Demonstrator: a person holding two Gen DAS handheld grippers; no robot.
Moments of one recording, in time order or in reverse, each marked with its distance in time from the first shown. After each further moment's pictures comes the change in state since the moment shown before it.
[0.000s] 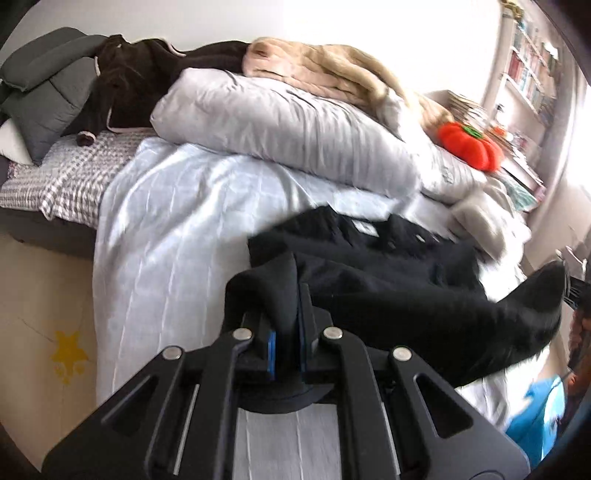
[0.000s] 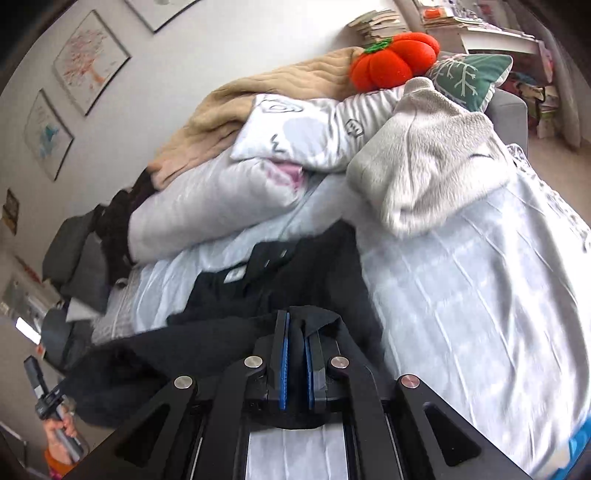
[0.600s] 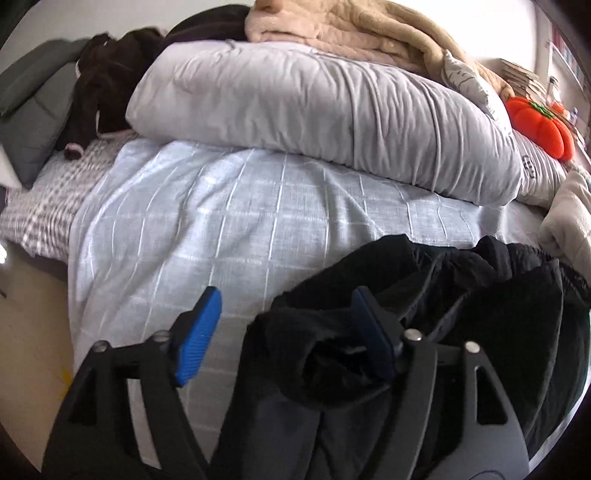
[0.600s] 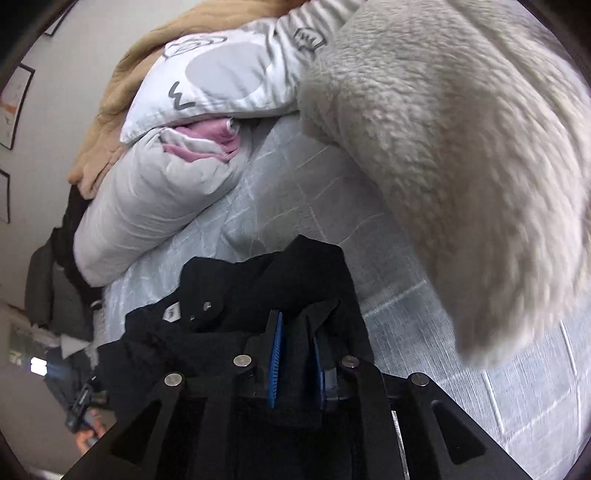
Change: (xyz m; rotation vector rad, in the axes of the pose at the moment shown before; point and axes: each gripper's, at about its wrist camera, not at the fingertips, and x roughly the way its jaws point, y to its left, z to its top) left arm 0.230 -0.013 0.074 0.059 0.039 0.173; right arm 0.234 -0.066 0.085 0.190 0.265 0.011
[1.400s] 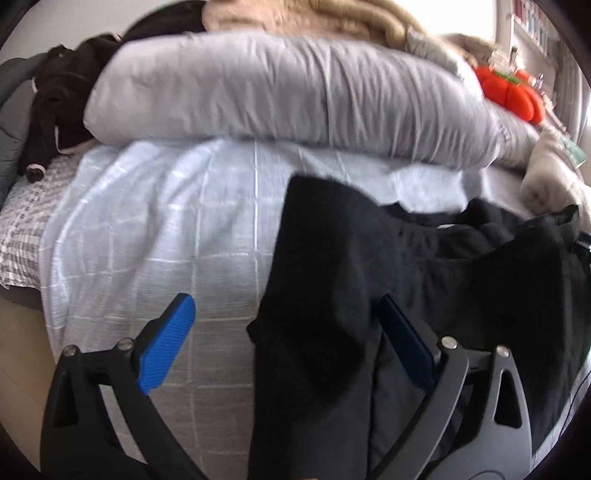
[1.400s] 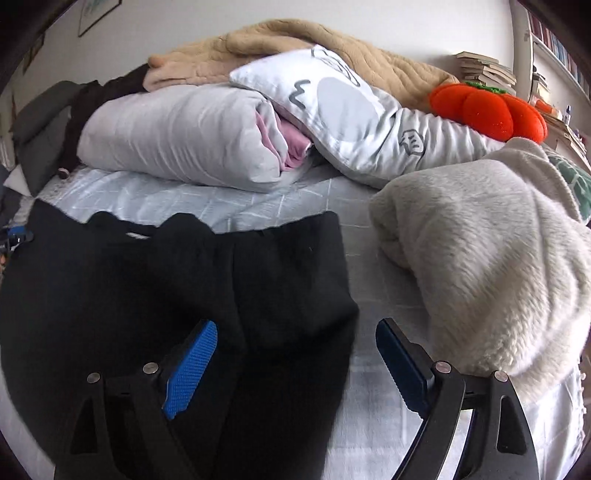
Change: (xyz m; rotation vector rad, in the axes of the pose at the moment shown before) left arm 0.040 0.012 -0.012 0.116 0.044 -0.118; right arm 0.009 0.058 -0.052 -0.682 -0.251 -0.299
